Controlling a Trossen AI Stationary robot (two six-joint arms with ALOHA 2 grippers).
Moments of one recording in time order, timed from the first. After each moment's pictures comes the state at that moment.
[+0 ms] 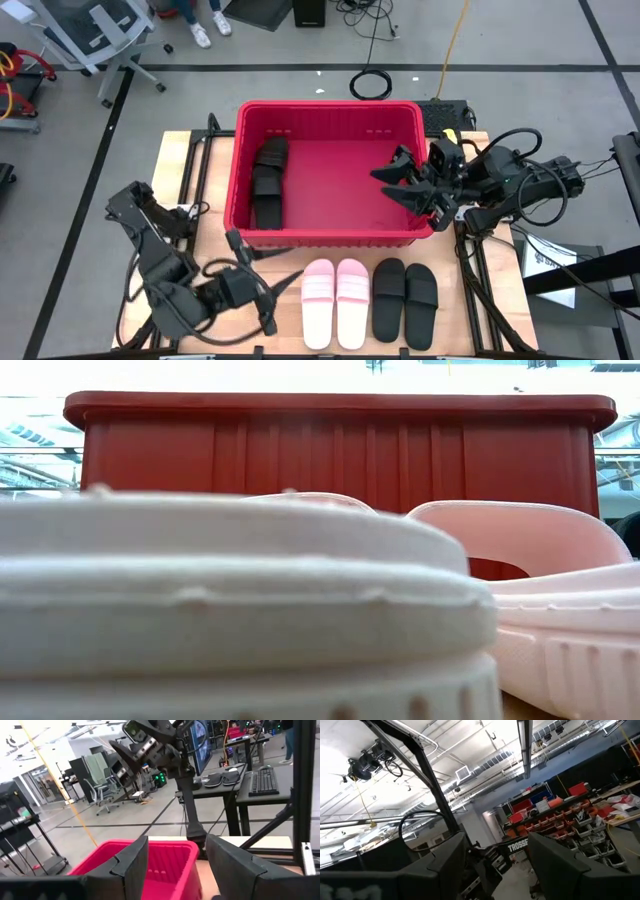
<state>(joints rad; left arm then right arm) -0.81 1.70 1.88 -0.29 -1.23 0.13 0.26 1.17 1.30 0.30 0.13 0.46</state>
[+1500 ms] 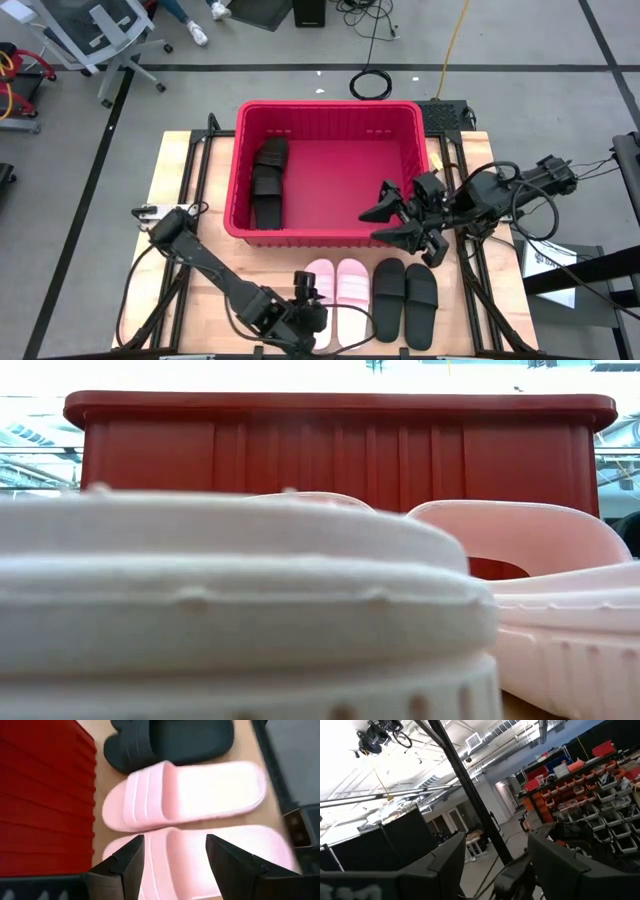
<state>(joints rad) -0.65 2.08 1.88 -0.88 -0.51 -0.34 0.40 1.24 1.30 0.25 0.13 0.49</state>
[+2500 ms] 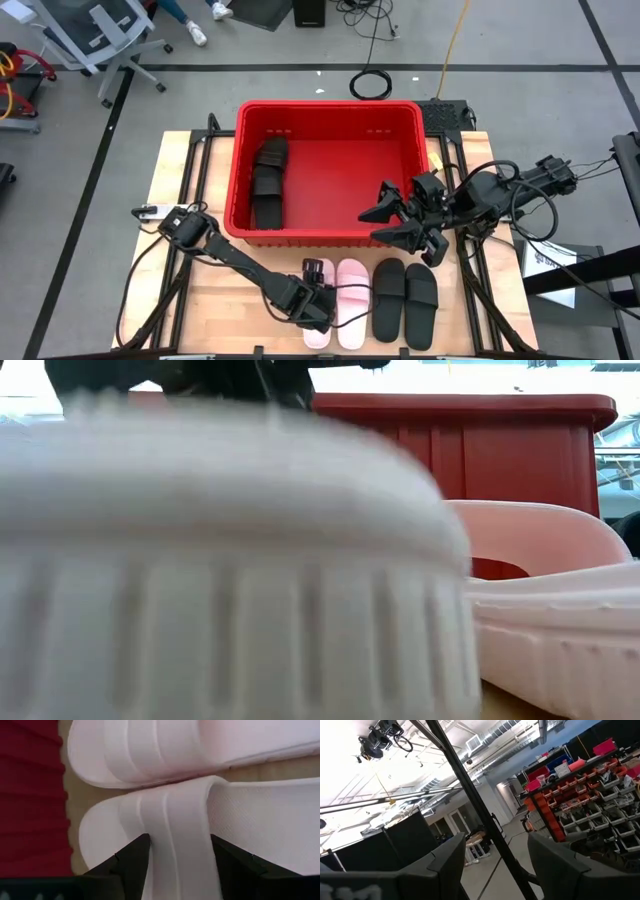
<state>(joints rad) -0.53 2.21 1.75 -0.87 -0.37 -0.33 0.40 1.24 1.30 0.27 0.13 0.52</state>
